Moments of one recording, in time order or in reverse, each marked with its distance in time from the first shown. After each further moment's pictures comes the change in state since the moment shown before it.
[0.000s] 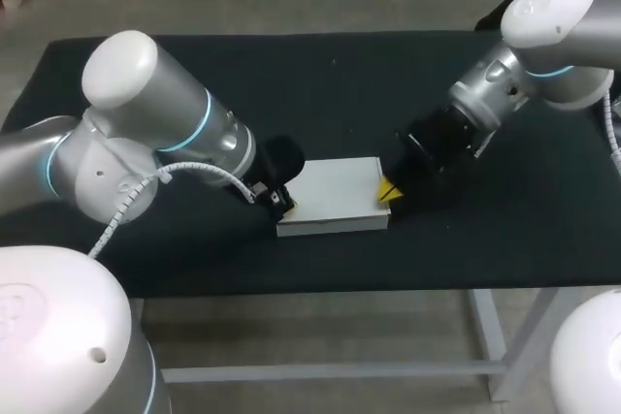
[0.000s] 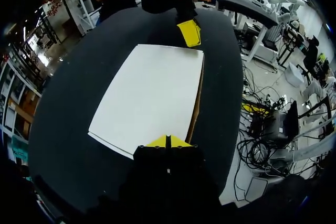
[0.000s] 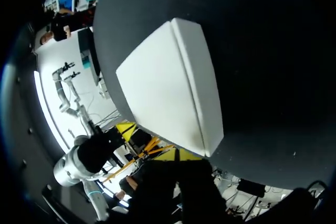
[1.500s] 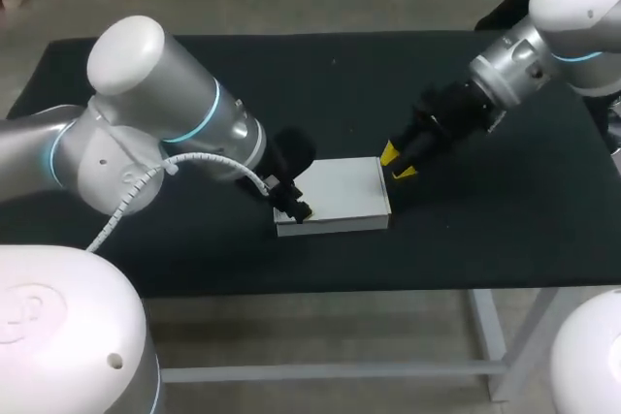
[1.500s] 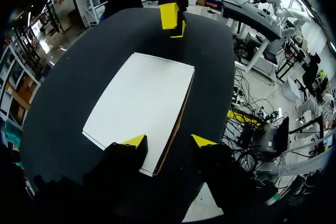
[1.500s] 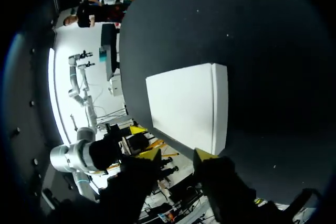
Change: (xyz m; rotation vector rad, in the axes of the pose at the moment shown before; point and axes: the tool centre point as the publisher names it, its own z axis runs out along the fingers) left arm 0.024 -0.024 -0.016 -0.001 0.041 -0.122; right arm 0.023 0.010 -0.049 -0.121 0.028 -0.218
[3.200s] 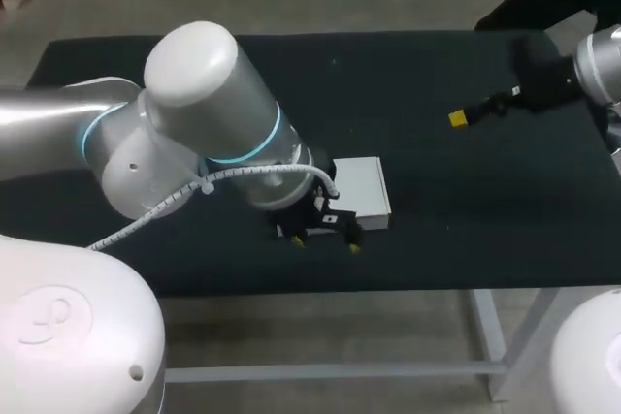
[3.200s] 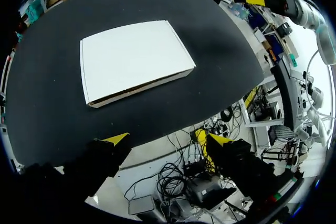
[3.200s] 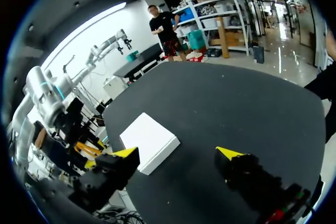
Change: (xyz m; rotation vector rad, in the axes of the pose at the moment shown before) left arm 0.099 -0.008 -0.005 -0.124 -0.053 -0.818; right arm -0.034 0.028 -0.144 -0.548 -0.277 -0.865
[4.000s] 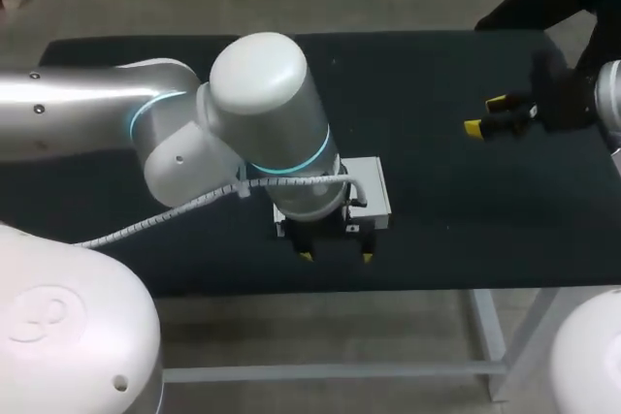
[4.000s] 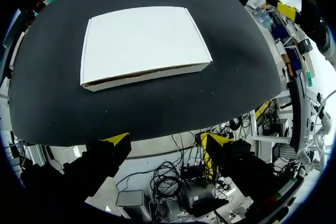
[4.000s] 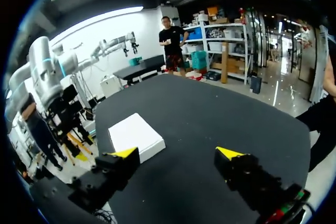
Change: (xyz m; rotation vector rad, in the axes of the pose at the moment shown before) left arm 0.006 0.005 0.031 -0.014 -0.111 -0.143; right arm -0.016 -0.012 -0.012 -0.144 -0.074 -0.237
